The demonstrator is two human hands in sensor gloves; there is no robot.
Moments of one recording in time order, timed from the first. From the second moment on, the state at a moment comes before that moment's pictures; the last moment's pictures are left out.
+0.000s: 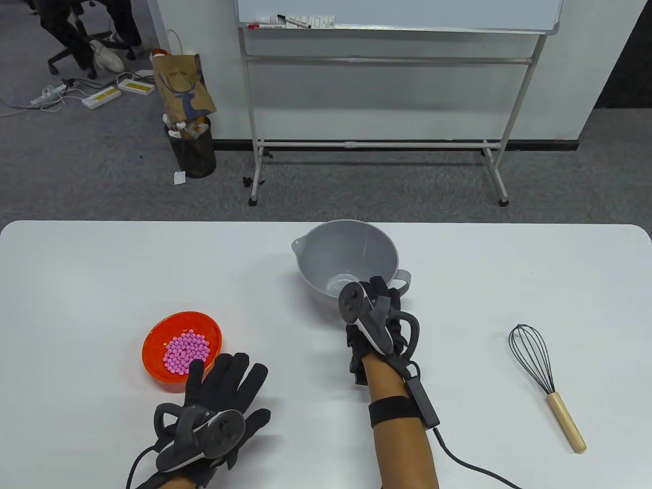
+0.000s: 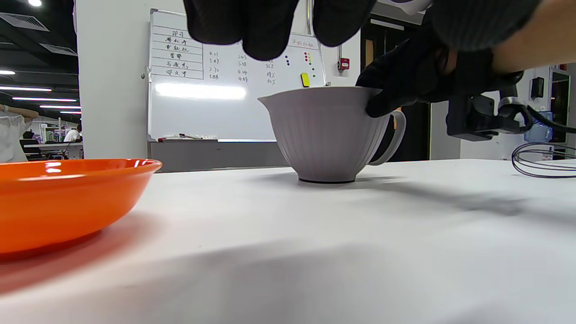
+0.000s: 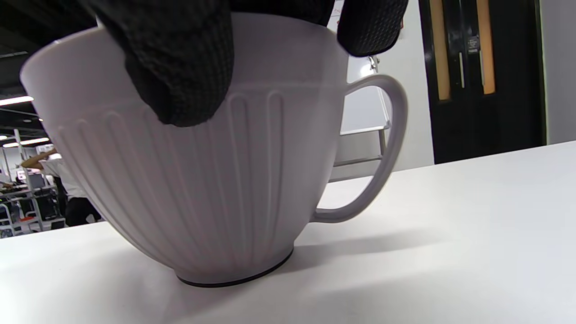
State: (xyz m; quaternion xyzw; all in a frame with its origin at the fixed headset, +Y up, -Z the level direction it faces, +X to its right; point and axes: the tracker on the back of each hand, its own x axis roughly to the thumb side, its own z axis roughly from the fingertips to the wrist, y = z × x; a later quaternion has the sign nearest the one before) left_hand -0.216 -0.717 -0.276 0.09 -0.19 0.00 0.98; right_hand 0.051 -0.690 -0.438 -0.08 -0.12 0.99 0.09
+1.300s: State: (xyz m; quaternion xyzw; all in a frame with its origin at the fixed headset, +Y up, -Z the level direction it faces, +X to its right) left_hand -0.224 -0.717 -0.277 0.09 -0.17 -0.01 0.98; right_hand 0.060 -0.694 -0.244 0.11 -0.18 0.98 0.06
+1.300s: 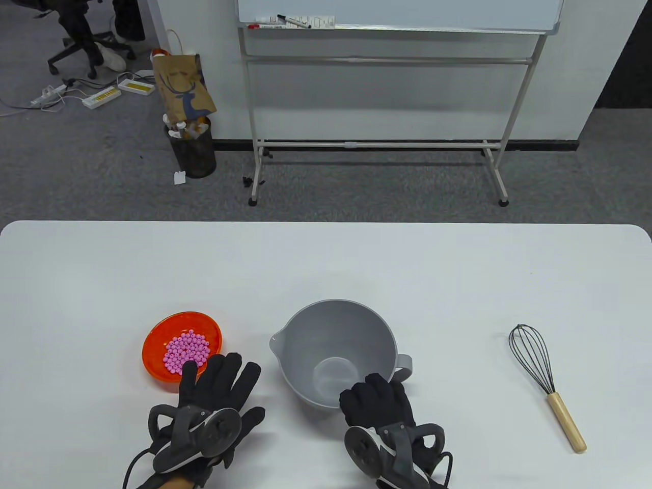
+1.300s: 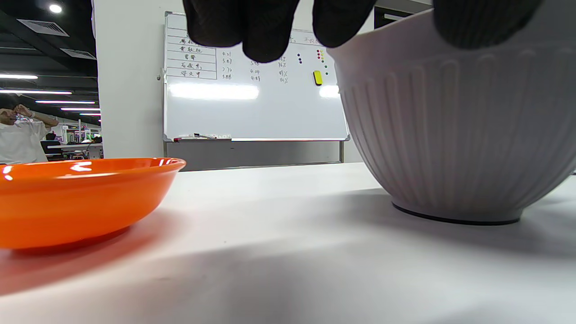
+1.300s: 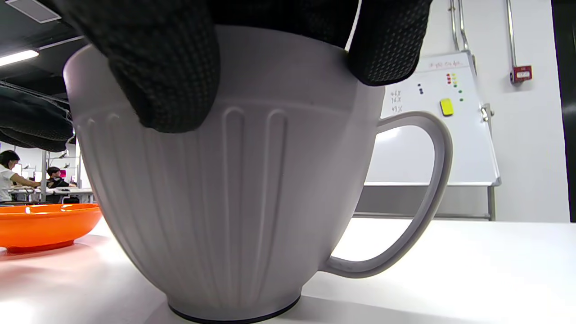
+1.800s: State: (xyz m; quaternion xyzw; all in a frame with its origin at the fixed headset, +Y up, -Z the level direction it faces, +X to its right) left_hand -0.224 -0.715 -0.277 0.10 -0.17 0.00 0.98; right_hand 0.124 -0.672 -0.243 0.04 -0.16 0.98 0.10
